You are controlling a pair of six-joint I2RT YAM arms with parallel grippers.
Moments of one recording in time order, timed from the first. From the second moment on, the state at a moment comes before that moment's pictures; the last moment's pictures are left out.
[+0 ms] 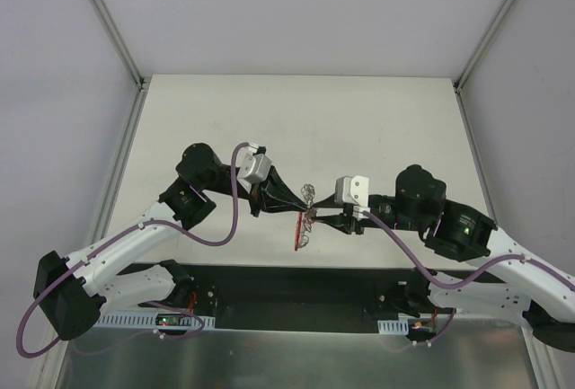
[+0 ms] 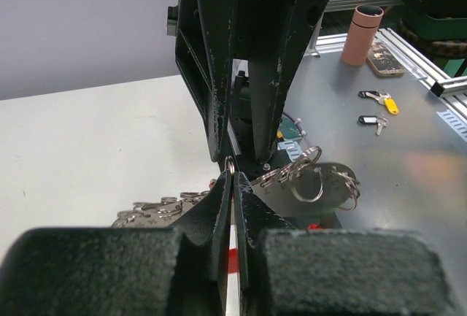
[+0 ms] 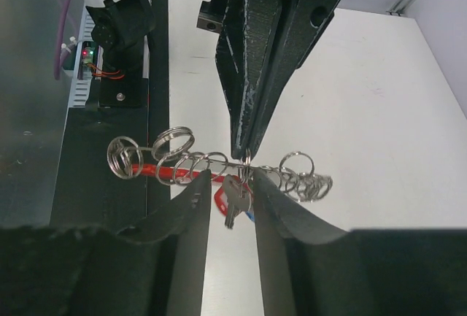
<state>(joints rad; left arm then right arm) -0.74 1.02 0.80 0.38 1.10 -0.17 1.08 0.79 1.04 -0.49 -0.33 -0.33</state>
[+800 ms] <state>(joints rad) -0.74 1.00 0.86 0.17 0.90 -0.08 1.10 0.95 1.24 -0.70 -0.17 -0.33</state>
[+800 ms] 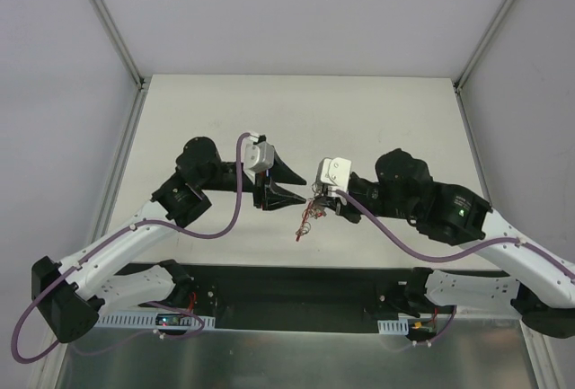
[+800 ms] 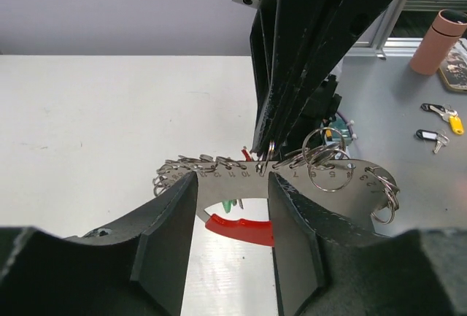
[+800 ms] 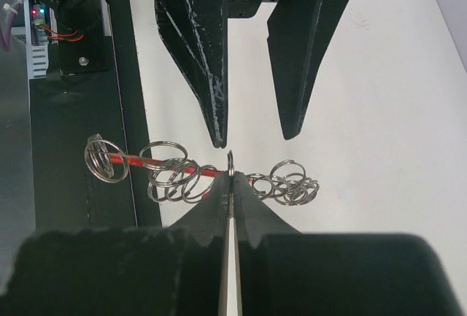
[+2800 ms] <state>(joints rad) -0.76 1.08 0.92 -0.01 0.90 -0.02 1.11 1.13 1.39 -0.87 -0.06 -0.27</state>
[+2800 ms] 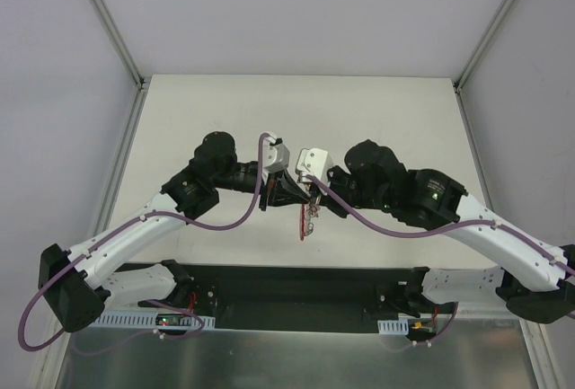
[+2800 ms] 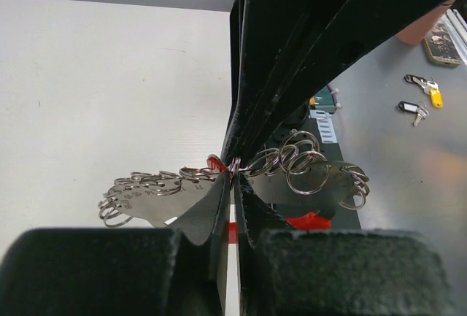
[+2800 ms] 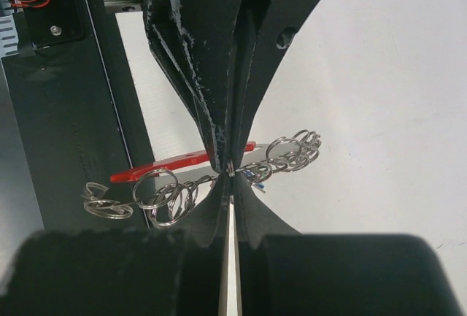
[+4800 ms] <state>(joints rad) -0.72 1.08 0.82 0.60 1.07 -0.37 1.08 0.66 0.79 -0.05 -0.19 -0.16</state>
